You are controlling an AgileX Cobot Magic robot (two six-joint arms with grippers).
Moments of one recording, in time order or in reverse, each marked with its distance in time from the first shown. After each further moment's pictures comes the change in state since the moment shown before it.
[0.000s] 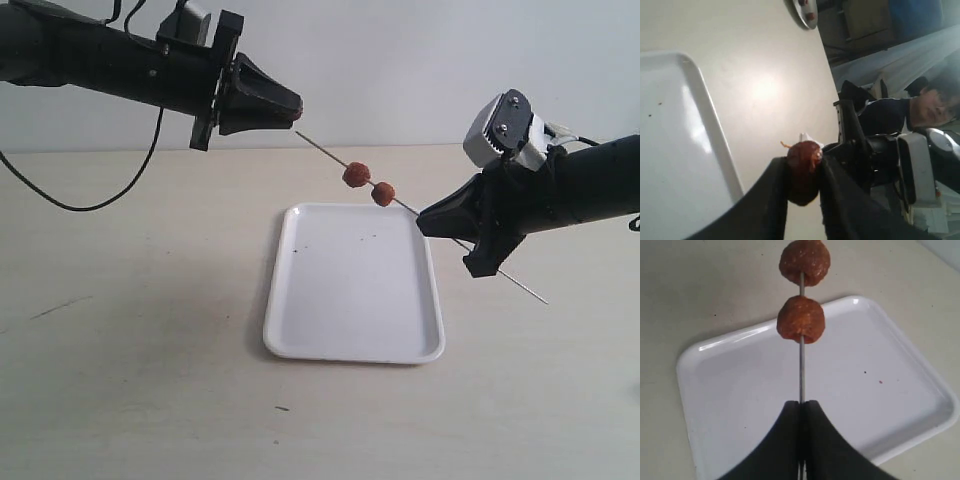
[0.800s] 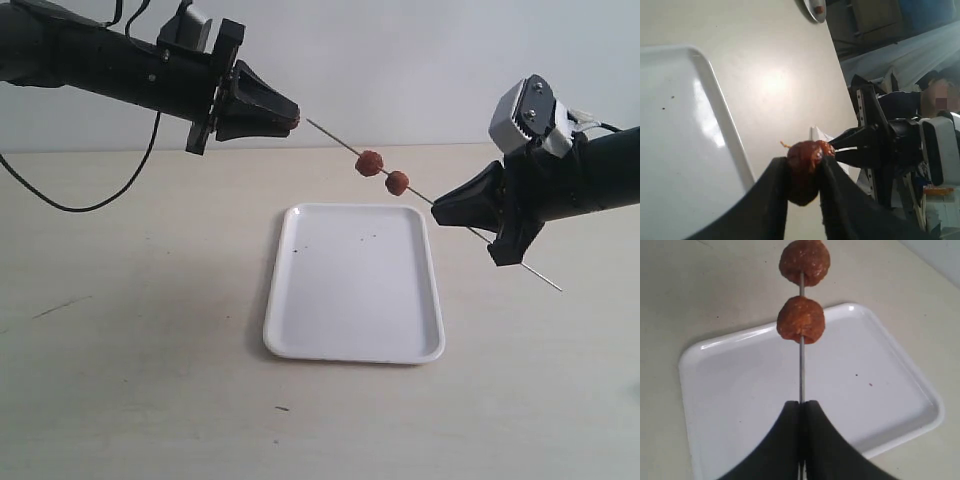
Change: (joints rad) left arm 0.000 0.000 0.000 0.049 0.000 0.000; right arm -0.065 0.002 -0.038 -0.056 0.090 0.000
